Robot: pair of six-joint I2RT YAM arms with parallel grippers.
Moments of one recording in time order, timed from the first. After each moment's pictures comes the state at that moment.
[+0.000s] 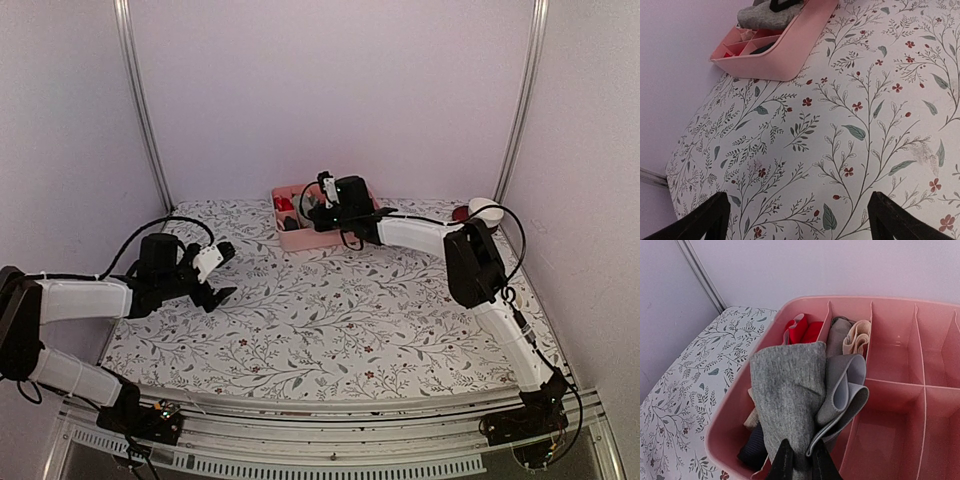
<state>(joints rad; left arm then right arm) -0.33 1.30 0.51 0.25 0.17 0.65 0.67 2.63 2.25 0.00 -0.05 0.27</state>
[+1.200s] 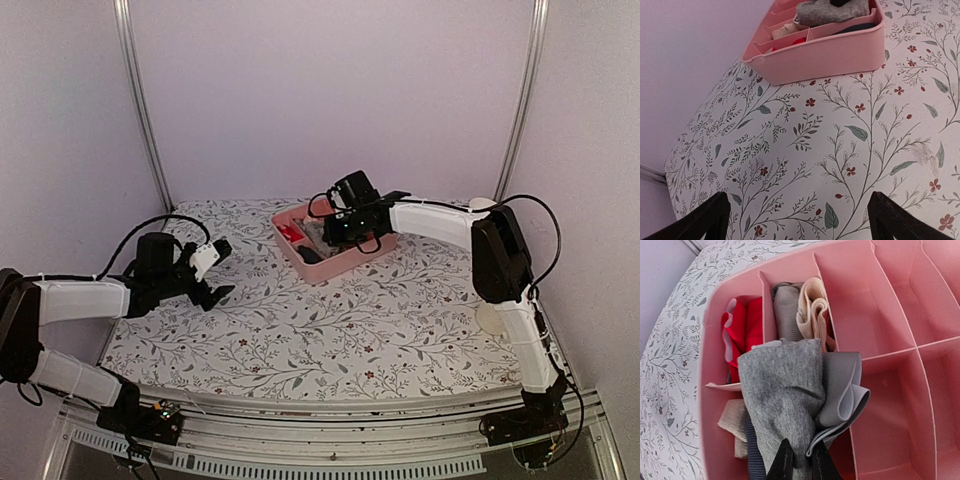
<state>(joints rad) -0.31 1.29 0.51 0.25 0.20 0.64 0.70 2.37 2.04 -0.45 -0.05 0.38</state>
